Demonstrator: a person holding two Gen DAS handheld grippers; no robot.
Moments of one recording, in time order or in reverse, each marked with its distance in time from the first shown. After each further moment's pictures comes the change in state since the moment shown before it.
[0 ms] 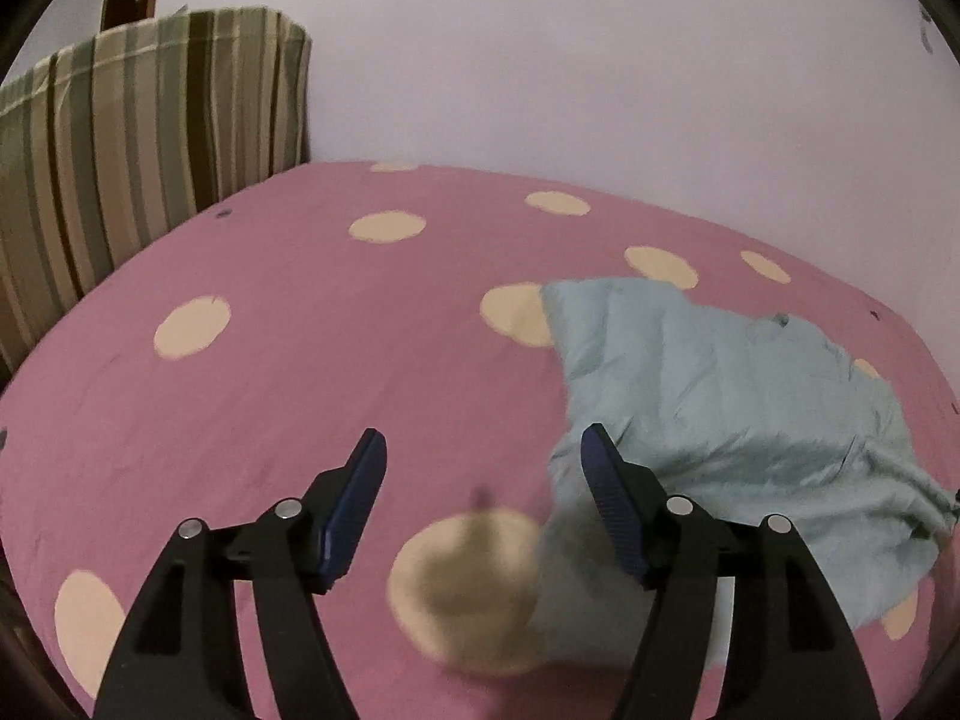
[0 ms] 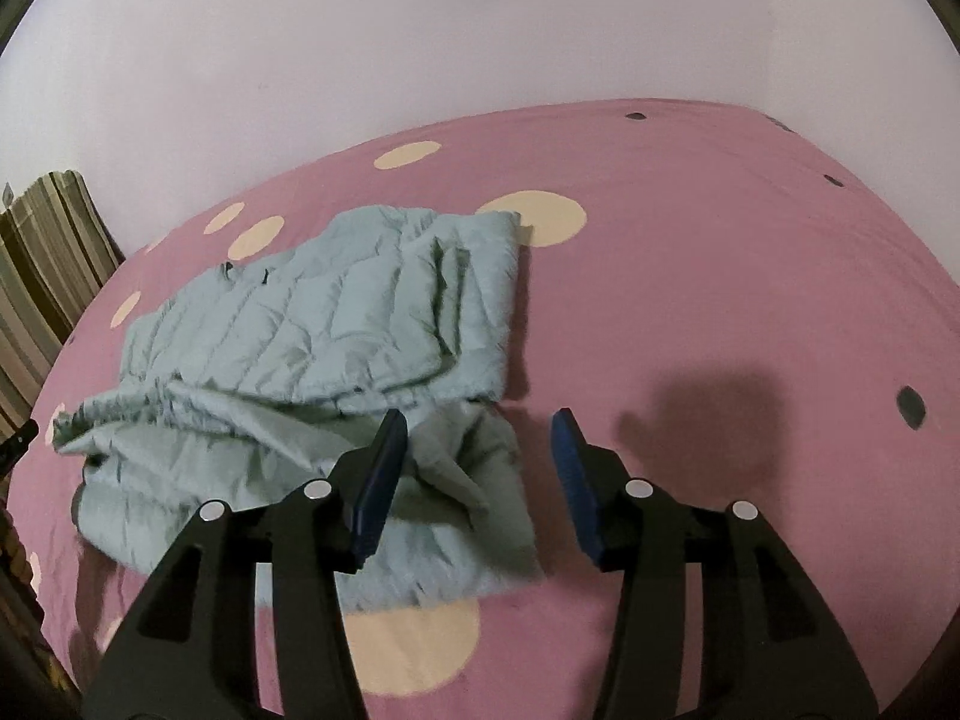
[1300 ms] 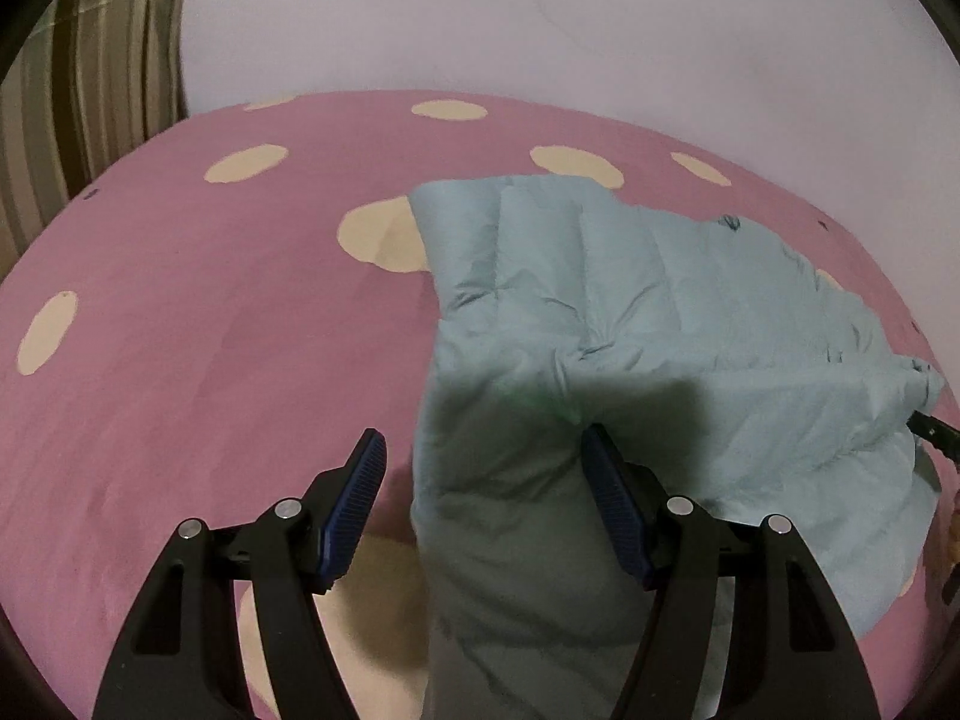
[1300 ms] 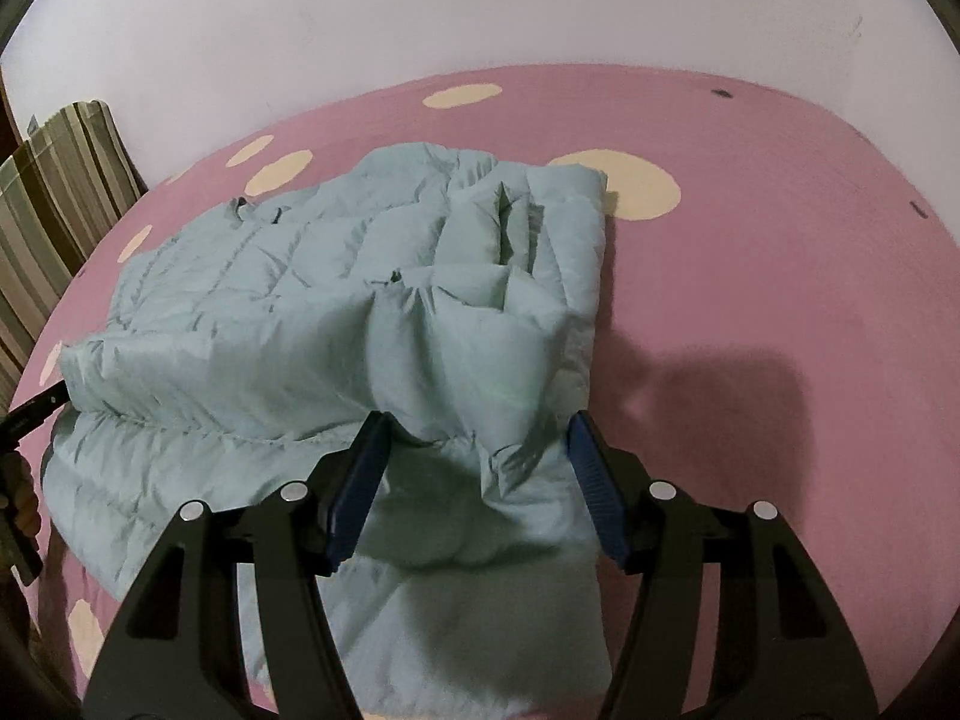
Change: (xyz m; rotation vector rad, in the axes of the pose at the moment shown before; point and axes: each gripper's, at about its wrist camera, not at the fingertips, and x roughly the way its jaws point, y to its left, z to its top) left arm 0.091 -0.048 -0.001 0.136 0.191 -0.214; right arm 0.082 0.024 0.020 -0.121 0.113 0.076
